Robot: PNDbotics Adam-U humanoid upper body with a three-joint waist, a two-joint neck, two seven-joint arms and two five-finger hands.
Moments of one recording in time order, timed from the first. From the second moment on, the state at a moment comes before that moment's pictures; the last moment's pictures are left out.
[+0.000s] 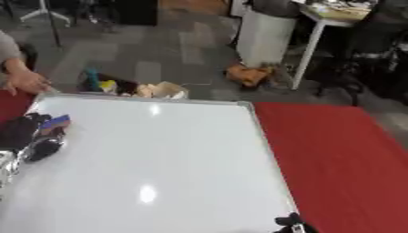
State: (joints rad) left arm -0.89 0.45 -0.01 -0.54 -1.31 0.04 0.22; right arm 0.08 -0.16 0.28 -1.76 -0.03 -0.01 -0.20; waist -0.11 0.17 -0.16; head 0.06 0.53
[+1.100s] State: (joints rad) left arm -0.85 0.34 -0.18 -0.74 -1.31 -0.20 0.09; right arm 0.08 -0.16 0.28 -1.76 -0.03 -0.01 -0.20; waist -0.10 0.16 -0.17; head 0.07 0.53
